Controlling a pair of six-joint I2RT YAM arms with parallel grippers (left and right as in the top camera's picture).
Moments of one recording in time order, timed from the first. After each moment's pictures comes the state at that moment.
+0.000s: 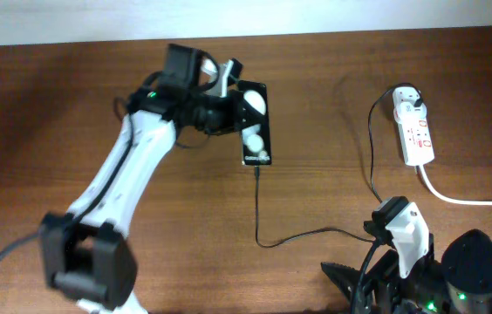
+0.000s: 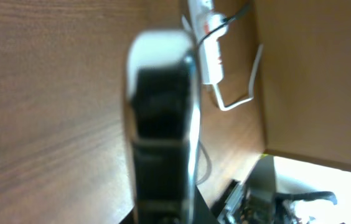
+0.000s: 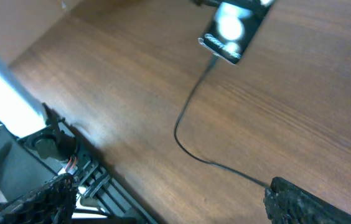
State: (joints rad) left arm -0.32 1.84 1.60 -0.72 0.78 -0.40; right arm 0.82 0.69 1.33 -1.26 -0.04 0.28
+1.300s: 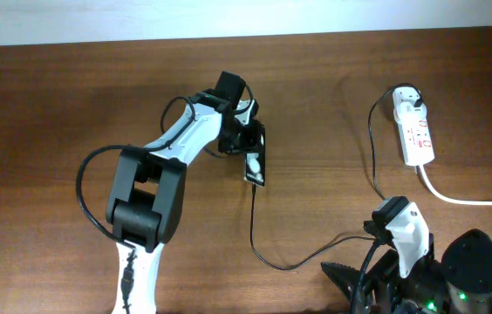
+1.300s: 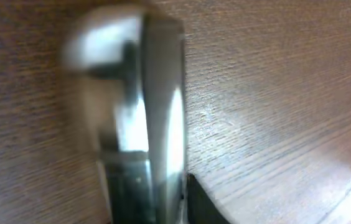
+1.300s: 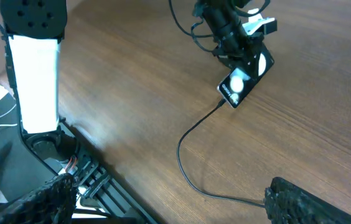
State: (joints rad) left arm -0.41 2.27 1.70 -0.75 0.46 -0.34; right arm 0.82 0.69 1.33 -1.26 -0.04 0.28
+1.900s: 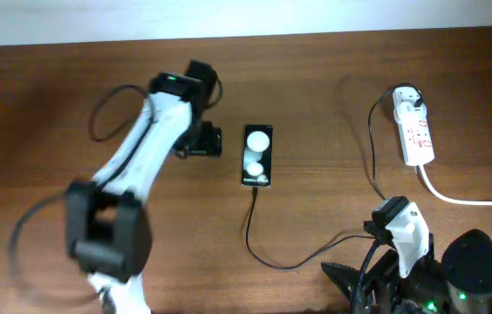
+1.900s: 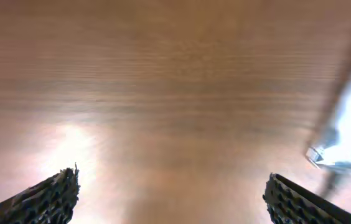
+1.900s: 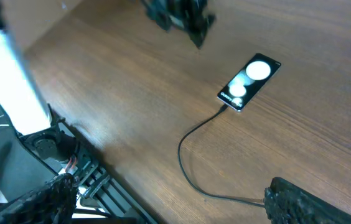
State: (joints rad) left arm -0.33 2.02 1.74 -1.28 -0.14 -0.33; right arm 0.82 0.69 1.33 -1.26 -0.04 0.28
